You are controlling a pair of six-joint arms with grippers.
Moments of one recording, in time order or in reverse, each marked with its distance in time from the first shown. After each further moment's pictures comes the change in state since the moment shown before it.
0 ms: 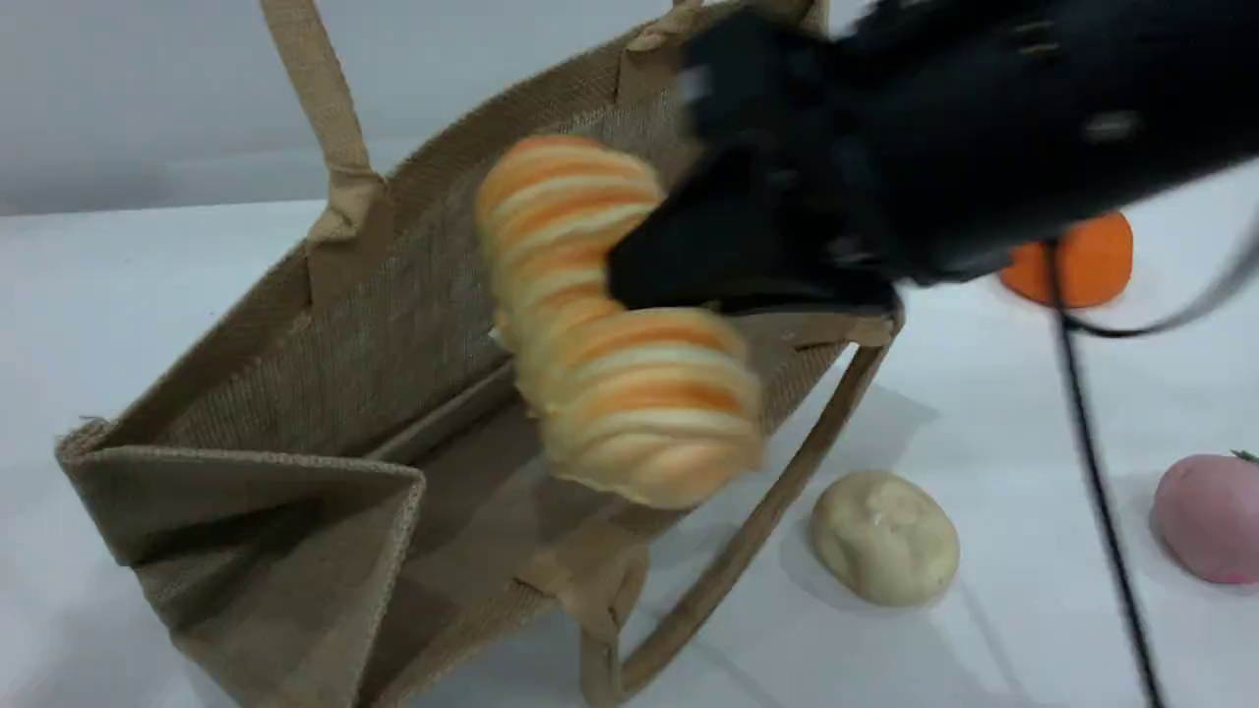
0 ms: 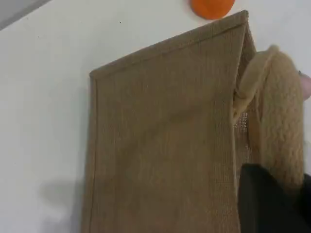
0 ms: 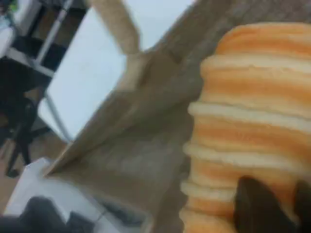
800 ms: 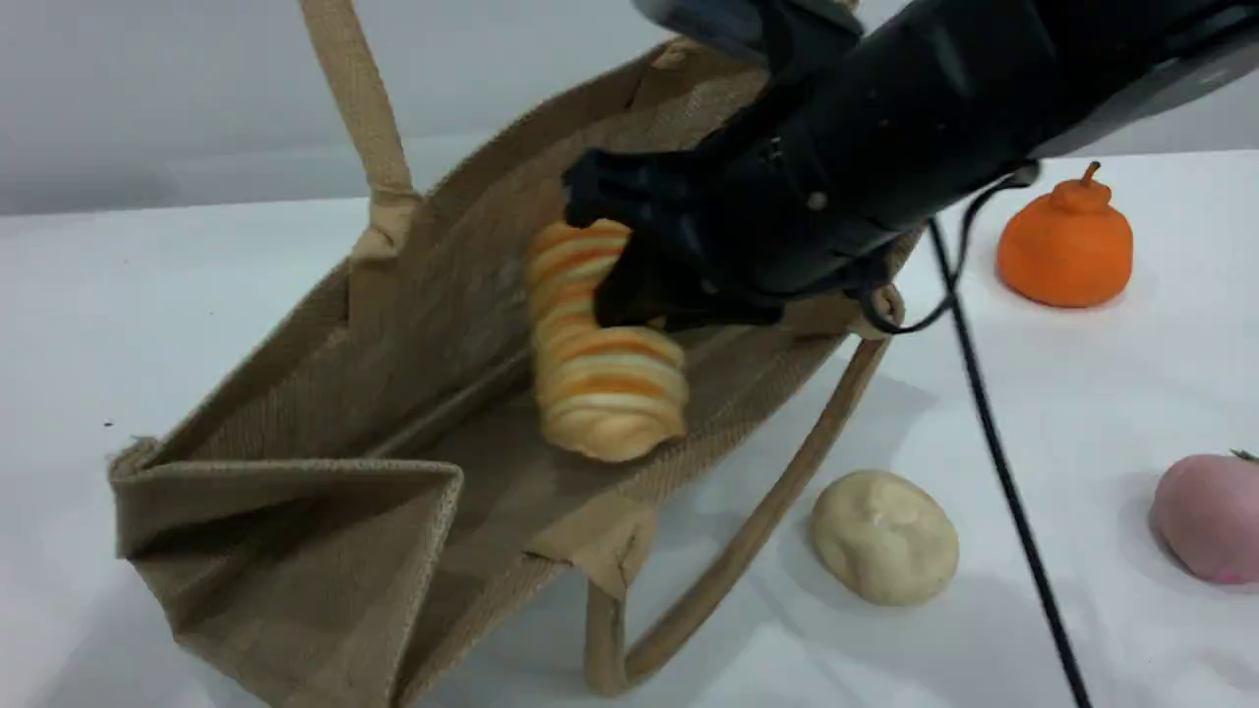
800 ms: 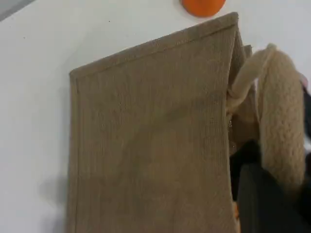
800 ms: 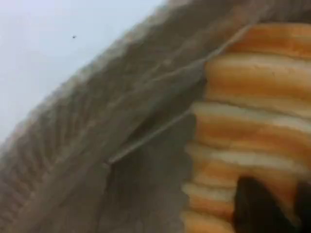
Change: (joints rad) left arm -0.039 0.019 0.000 0.005 -0.019 -0.012; right arm -0.001 0.333 -0.262 -0.002 -0.175 0.034
